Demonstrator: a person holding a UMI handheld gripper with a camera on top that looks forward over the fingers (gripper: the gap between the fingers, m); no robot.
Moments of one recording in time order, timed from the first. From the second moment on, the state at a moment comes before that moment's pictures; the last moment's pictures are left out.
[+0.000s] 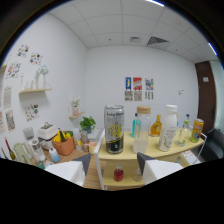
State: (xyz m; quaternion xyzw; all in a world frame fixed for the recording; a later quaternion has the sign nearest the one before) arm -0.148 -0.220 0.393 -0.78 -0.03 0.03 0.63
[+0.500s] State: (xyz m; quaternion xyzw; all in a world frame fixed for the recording) arm -0.162 -0.092 0.389 -0.79 -0.01 0.05 0.62
